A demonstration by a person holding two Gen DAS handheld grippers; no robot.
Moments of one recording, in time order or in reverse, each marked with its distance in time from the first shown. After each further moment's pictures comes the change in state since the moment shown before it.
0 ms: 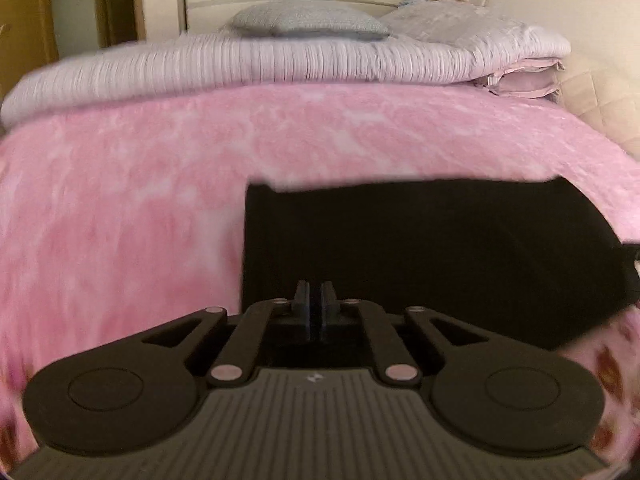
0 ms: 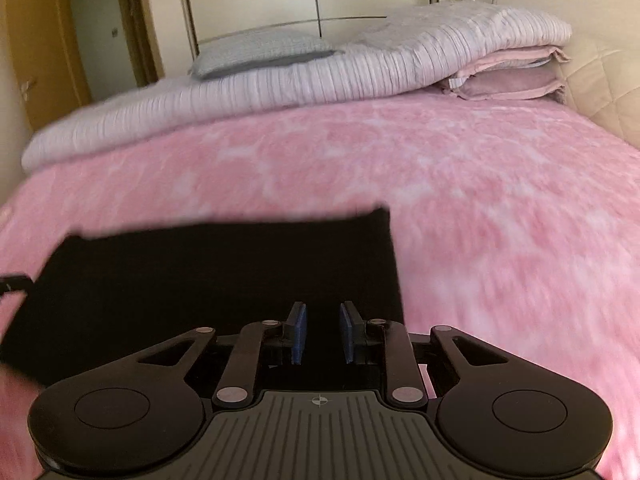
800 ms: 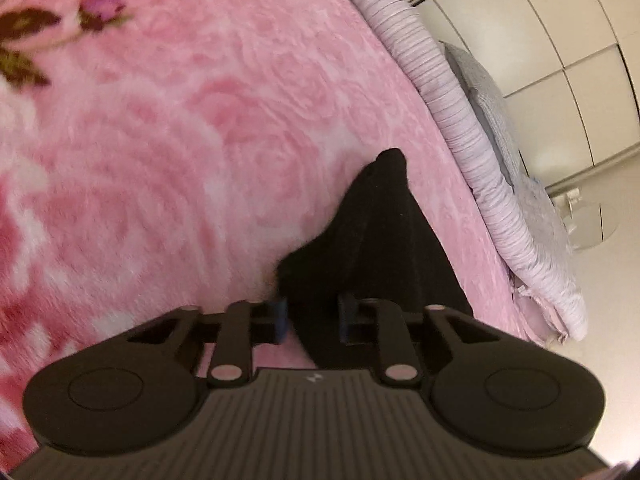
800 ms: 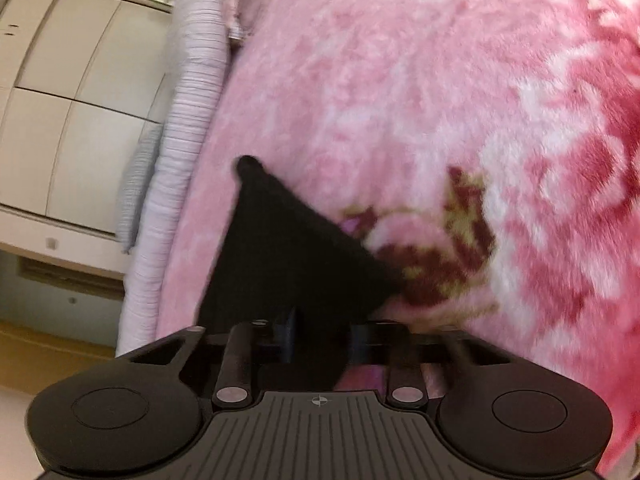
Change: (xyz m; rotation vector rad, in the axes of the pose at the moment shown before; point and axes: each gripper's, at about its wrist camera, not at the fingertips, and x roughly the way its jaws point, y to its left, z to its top) left arm 0.000 0.072 -0.063 -1.001 -0.011 -0.112; right arm 0.013 -0.079 -0.067 1.124 0.026 0.224
